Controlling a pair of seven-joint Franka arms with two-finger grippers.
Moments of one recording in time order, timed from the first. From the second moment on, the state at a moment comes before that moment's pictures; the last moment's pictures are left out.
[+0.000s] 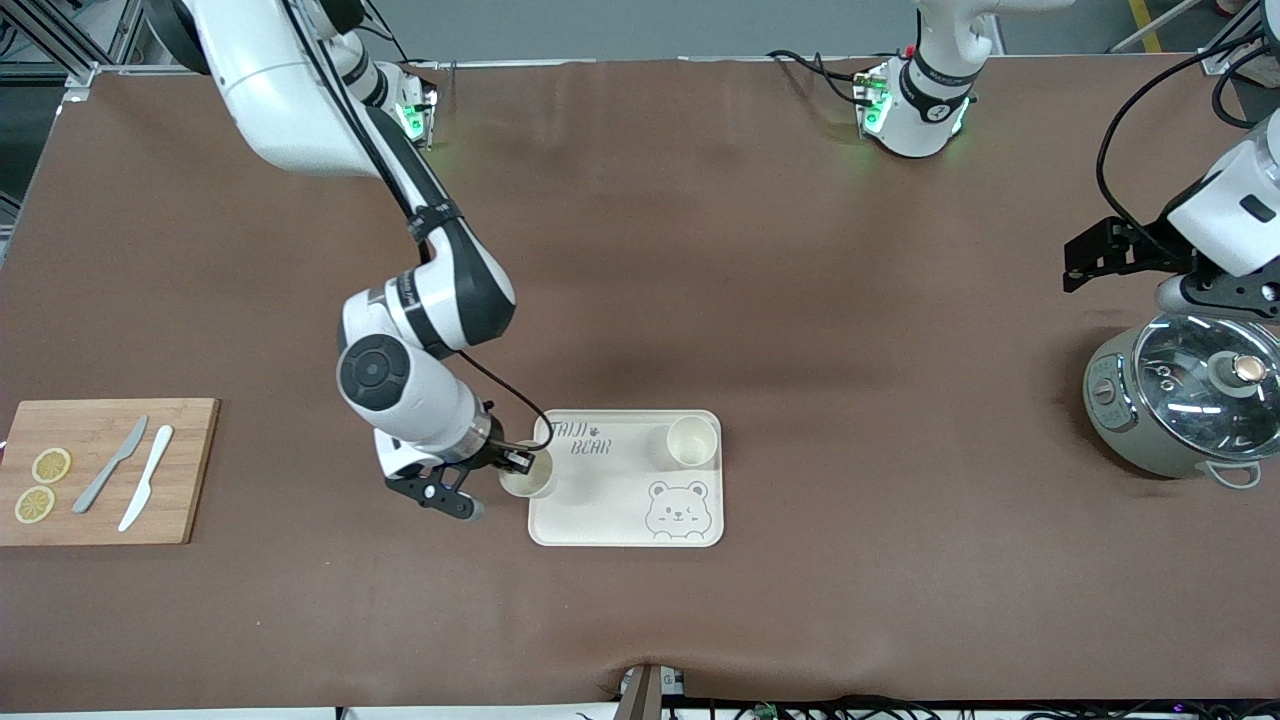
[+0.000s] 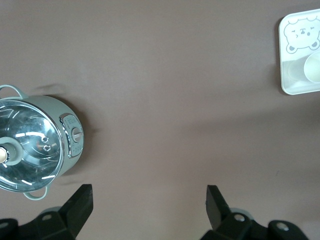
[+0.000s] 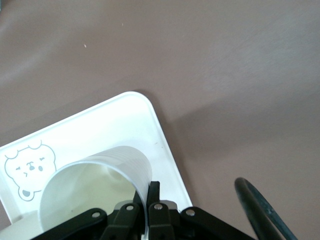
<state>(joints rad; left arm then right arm) -0.08 0.09 -0.02 -1.47 0.02 1.54 0.08 0.44 0.75 -0.01 -1.31 0.13 2.19 0.76</state>
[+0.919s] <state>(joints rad) -0.08 0.09 -0.02 -1.48 0.02 1.54 0.10 0.49 0.88 -0.01 -1.30 0.13 2.34 0.78</state>
